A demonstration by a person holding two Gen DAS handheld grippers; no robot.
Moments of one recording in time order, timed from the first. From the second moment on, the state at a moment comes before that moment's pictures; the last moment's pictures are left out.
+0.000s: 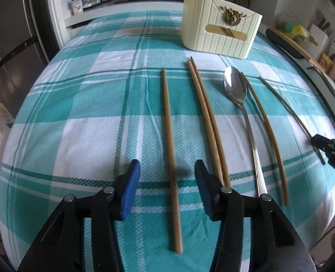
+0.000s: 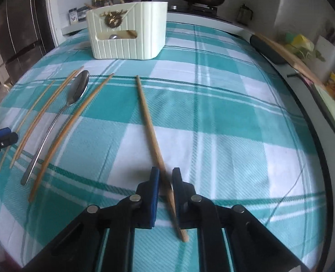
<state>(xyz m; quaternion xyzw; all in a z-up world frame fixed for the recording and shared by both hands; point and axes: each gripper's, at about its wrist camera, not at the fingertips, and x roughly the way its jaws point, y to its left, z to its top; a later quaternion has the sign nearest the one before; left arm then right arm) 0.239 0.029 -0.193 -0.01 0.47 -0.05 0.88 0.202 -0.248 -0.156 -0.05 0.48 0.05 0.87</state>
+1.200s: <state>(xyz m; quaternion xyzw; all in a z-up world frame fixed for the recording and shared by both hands) 0.249 0.029 -0.203 0.03 0.49 -0.04 0.87 0.195 -0.247 -0.166 -0.05 0.44 0.08 0.89</state>
